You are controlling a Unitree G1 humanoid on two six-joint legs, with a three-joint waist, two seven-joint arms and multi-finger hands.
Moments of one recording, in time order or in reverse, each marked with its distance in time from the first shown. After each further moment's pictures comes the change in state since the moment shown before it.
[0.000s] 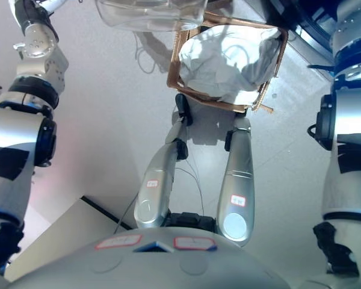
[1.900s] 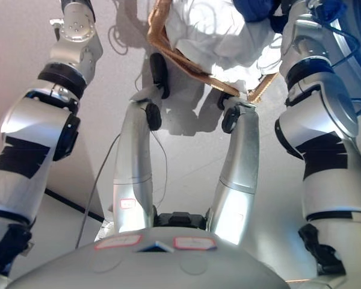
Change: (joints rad) left arm -0.074 -0.161 -0.081 -0.086 0.076 0.026 0.035; right arm 0.069 0.190 0.428 0.061 -1.160 0.236 -0.003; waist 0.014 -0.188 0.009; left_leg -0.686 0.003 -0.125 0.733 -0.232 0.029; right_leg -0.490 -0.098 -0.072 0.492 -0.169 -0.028
